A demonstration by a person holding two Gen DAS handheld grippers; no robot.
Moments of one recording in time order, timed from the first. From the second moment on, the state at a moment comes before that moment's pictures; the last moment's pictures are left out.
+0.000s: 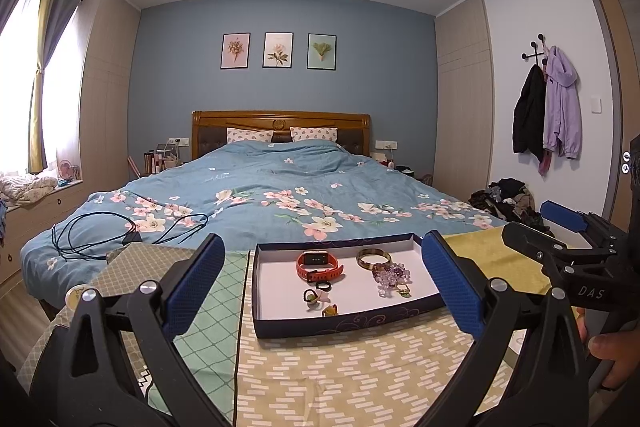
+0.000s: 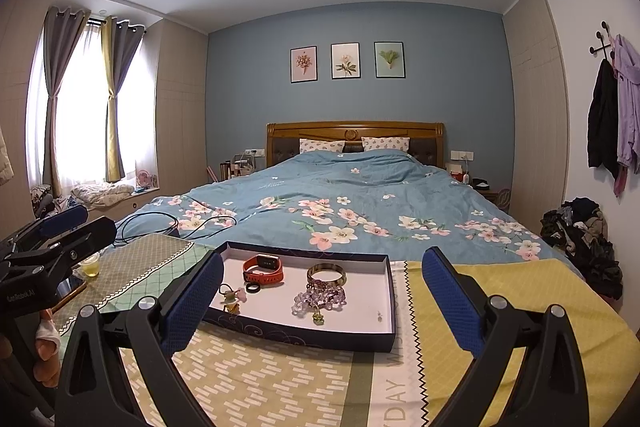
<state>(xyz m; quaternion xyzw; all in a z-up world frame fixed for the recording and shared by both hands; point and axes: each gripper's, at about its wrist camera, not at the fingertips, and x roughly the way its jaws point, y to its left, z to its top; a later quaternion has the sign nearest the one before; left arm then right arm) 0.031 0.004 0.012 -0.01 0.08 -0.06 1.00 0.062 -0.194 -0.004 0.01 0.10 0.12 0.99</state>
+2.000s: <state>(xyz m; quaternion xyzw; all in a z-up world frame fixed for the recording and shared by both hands) 0.028 0.001 0.009 -0.01 0.08 -0.06 0.99 0.060 -0.195 -0.001 0.01 0.09 0.12 0.99</state>
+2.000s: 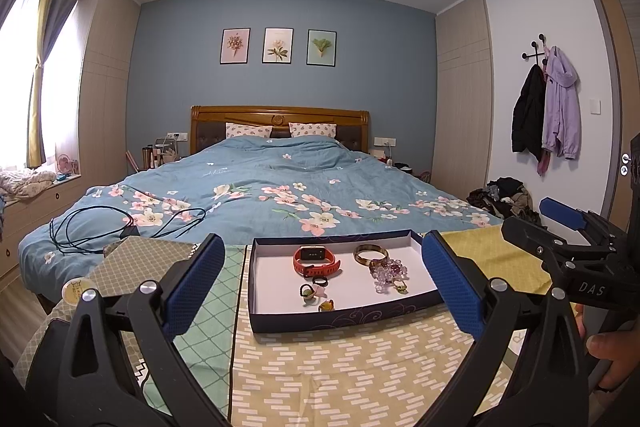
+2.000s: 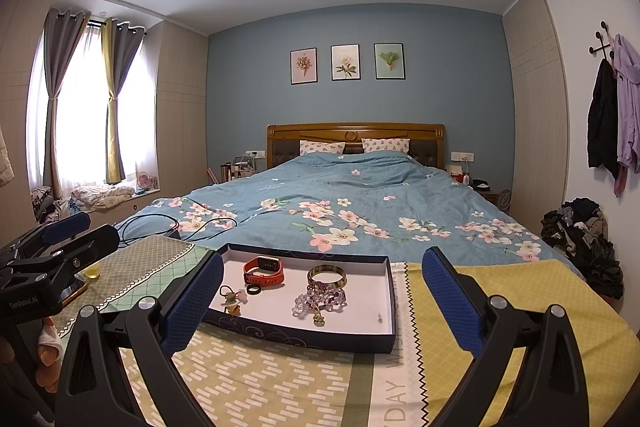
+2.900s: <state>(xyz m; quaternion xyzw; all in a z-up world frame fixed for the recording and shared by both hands) 0.027 0.000 0.003 -0.01 0.09 -0.06 0.99 0.060 -0.195 -0.001 0.01 0.09 0.12 0.99</state>
